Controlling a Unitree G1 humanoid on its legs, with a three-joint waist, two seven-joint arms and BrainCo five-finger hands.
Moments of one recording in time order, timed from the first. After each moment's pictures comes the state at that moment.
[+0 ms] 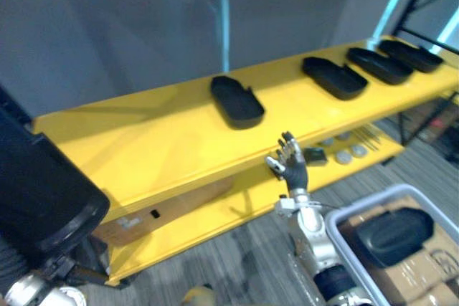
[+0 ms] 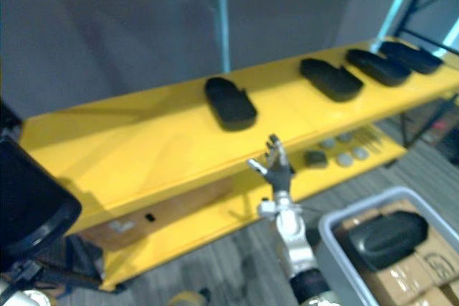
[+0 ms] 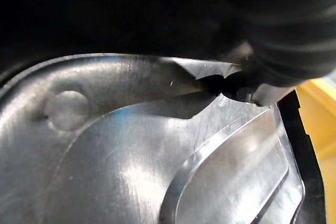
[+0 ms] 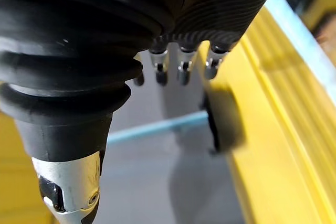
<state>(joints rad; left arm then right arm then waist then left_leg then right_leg) 0.47 -0.02 0.57 -0.44 0.03 -0.36 0.55 -0.16 -0.09 0.25 0.33 0.33 -0.41 -0.16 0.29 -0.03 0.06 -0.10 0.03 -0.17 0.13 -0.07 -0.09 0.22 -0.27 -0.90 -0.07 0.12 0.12</state>
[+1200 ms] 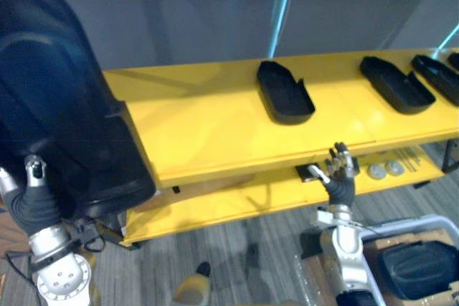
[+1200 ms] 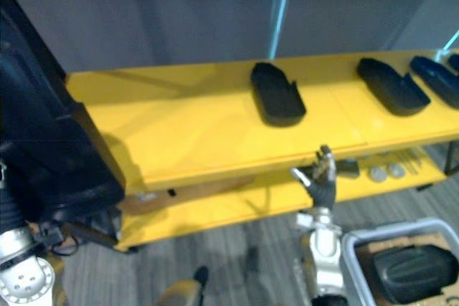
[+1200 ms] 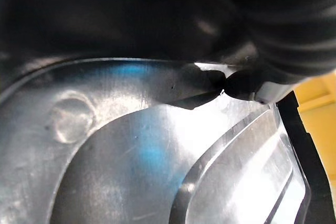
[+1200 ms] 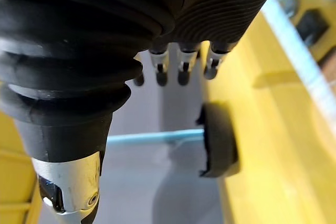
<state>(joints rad) 0.28 0.19 0.41 -0.43 -0.04 -0.42 0.31 0.02 -0.08 -0.02 0.17 0.23 -0.46 -0.13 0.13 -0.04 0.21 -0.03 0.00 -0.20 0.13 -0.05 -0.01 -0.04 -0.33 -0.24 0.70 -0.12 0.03</state>
